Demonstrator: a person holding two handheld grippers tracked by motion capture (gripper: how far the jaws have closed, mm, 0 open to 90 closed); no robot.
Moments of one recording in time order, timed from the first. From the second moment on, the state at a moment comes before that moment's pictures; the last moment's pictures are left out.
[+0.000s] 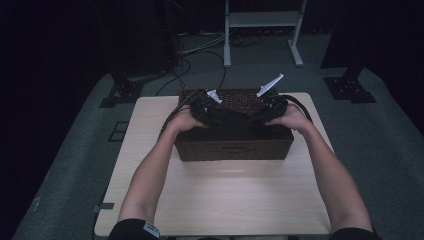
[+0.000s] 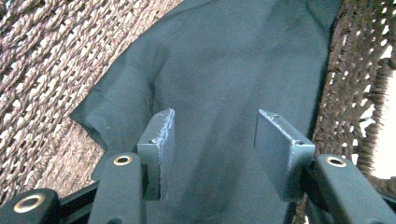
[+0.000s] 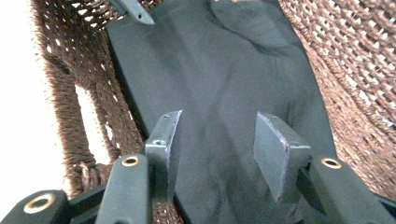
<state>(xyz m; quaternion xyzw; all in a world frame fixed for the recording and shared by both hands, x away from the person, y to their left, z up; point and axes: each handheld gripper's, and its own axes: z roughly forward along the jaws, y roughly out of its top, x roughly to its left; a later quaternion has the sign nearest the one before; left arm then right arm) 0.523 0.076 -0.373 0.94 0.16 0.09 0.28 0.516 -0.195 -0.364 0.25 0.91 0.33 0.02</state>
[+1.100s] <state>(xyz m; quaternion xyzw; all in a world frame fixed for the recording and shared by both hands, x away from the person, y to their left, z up) 0.495 0.086 -0.347 0.94 0.15 0.07 0.31 0.480 -0.213 -0.352 0.24 0.90 0.37 0.03</state>
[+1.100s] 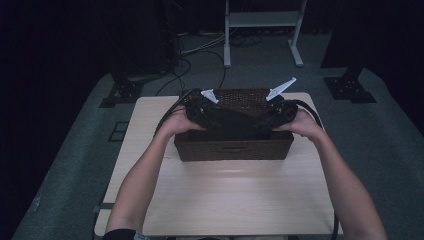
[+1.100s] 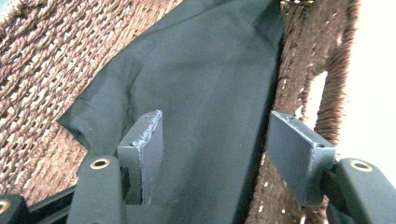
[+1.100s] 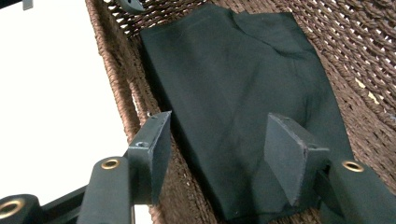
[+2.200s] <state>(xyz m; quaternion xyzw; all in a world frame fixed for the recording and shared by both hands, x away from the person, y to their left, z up) 0.461 0.094 -0.337 0.93 0.14 0.08 0.32 0.445 -0.224 -0.341 0.23 0.89 0.39 0.04</state>
